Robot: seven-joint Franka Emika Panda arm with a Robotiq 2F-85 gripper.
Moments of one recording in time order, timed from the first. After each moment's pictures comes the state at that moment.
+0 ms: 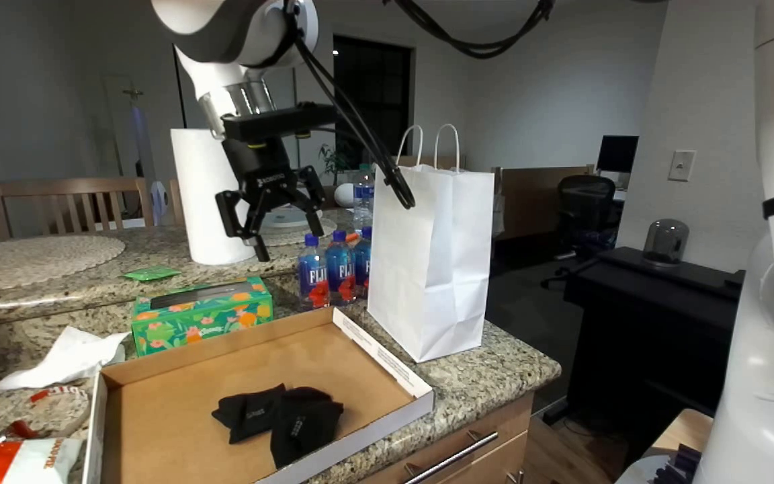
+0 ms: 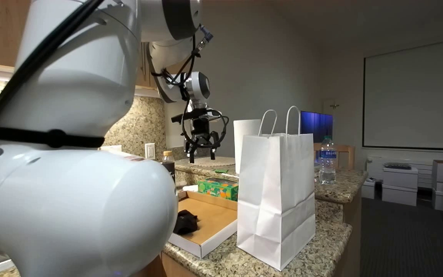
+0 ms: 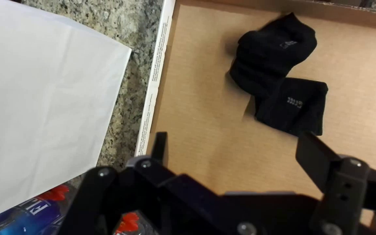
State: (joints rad) arm 0.32 0.23 0.23 -1.68 -0.16 1.62 0.41
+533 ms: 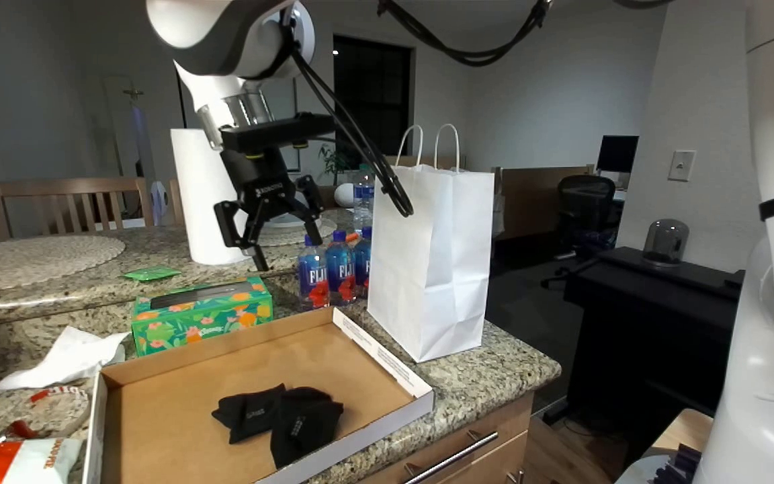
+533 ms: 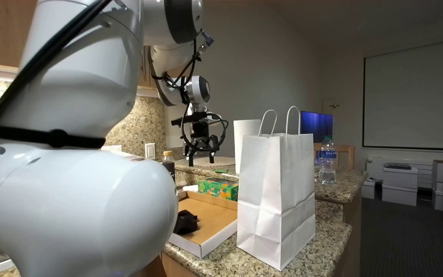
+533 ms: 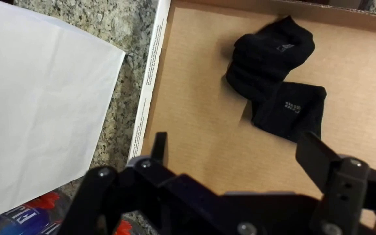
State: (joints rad) arm 0.32 0.26 0.23 -1.68 -0.15 1.63 0.41
